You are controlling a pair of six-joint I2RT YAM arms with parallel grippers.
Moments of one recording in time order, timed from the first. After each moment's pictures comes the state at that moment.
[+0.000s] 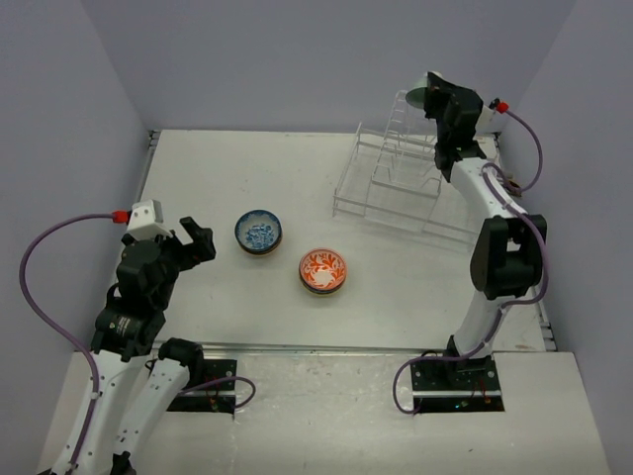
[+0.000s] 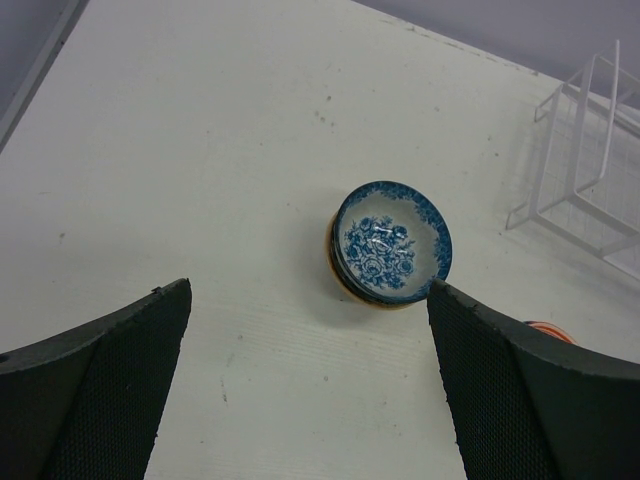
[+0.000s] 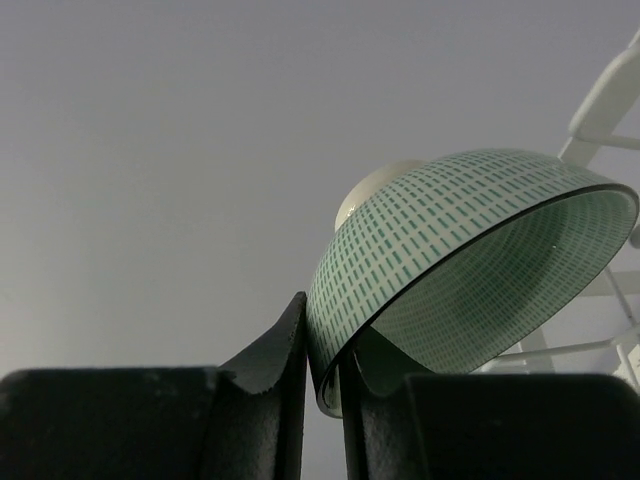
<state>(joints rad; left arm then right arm) -0.24 0.50 0.79 -0.60 -0.26 -0.39 0.09 1.88 1.59 0.30 0.24 1.63</state>
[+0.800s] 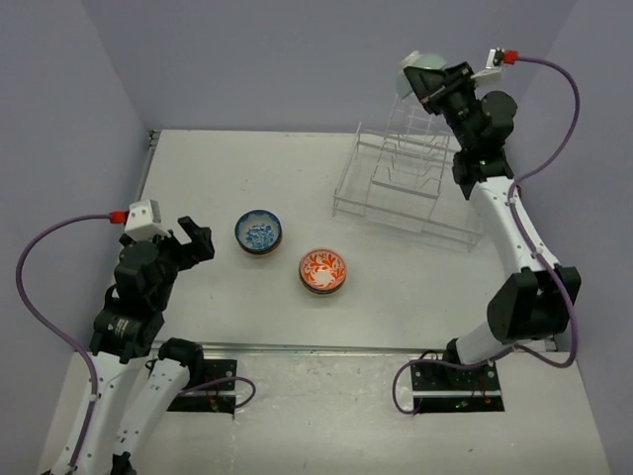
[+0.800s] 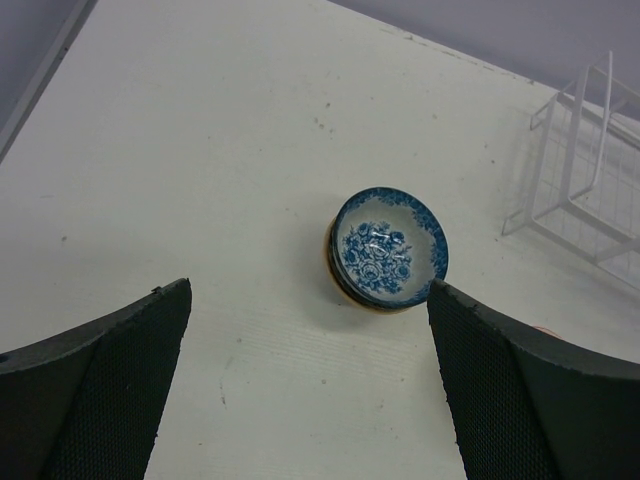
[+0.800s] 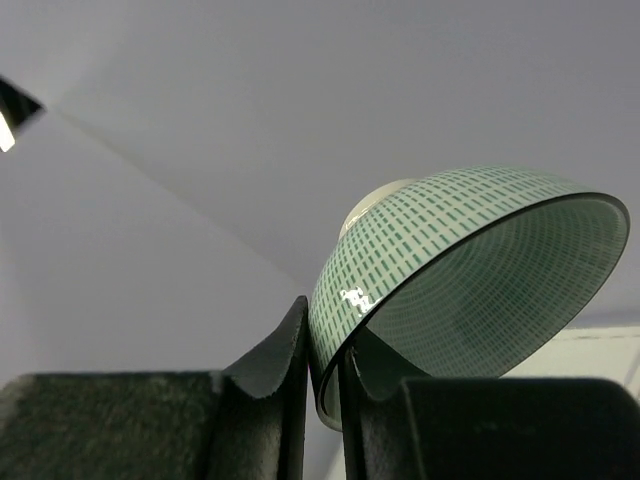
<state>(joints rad) -0.24 0.48 0.79 -0.60 -0.27 -0.39 0.10 1.58 1.49 0.41 -0.27 1.07</state>
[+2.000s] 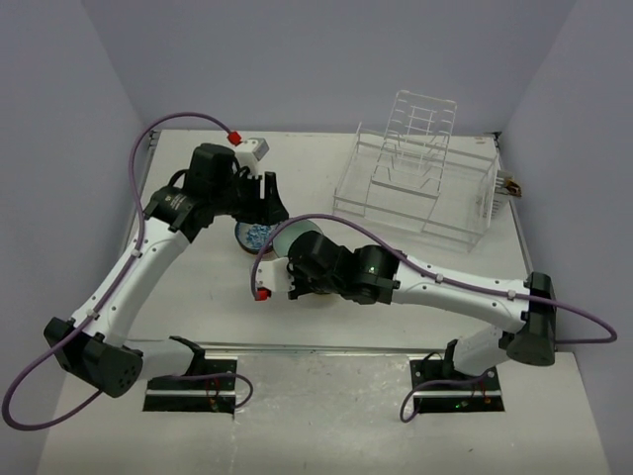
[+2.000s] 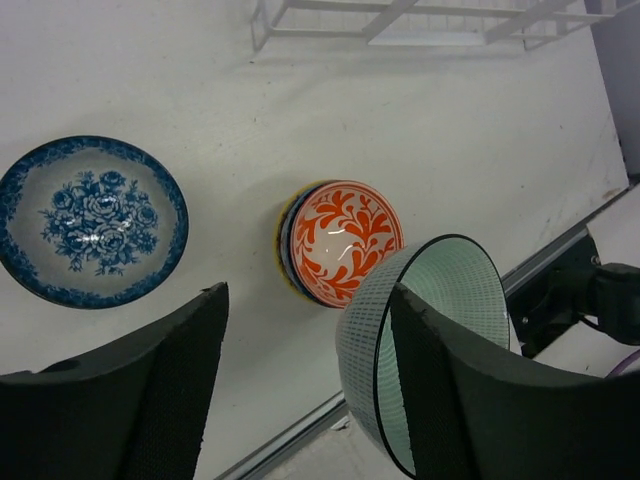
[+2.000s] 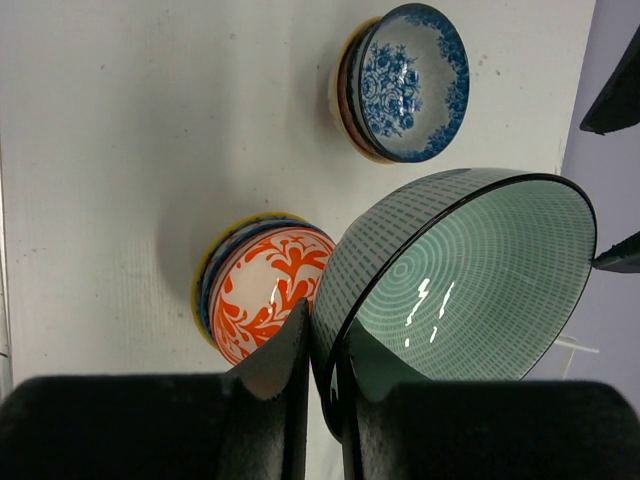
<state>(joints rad) -0.43 1.28 1.38 -0.80 0.30 -0.31 1.24 1.45 1.36 -0.65 0.21 -0.68</state>
